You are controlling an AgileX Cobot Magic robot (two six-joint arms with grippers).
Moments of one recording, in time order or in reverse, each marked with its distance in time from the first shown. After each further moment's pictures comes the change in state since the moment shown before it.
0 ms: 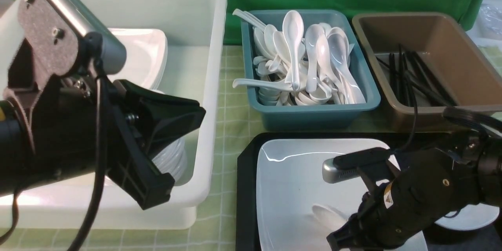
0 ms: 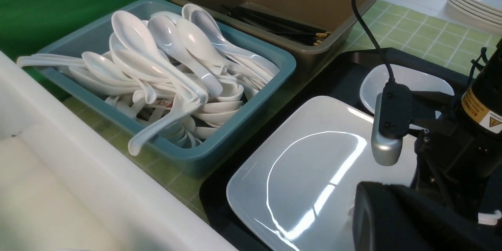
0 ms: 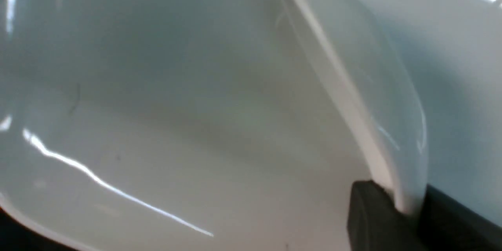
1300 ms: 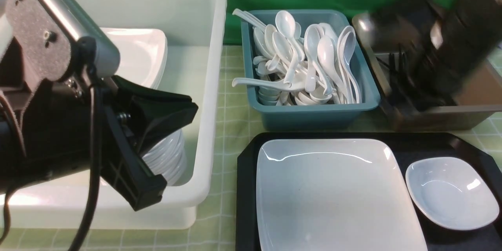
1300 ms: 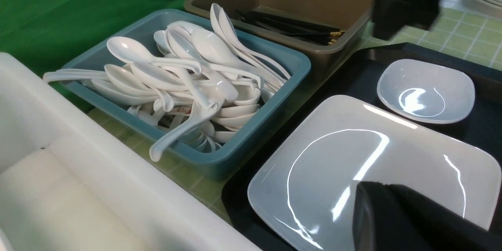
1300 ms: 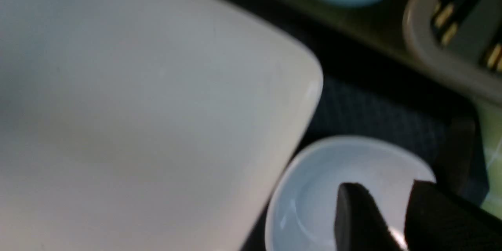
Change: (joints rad) right arm -0.200 -0.062 -0.460 -0.323 0.468 -0.211; left arm 0.000 -0.018 0.000 0.066 -0.008 -0.001
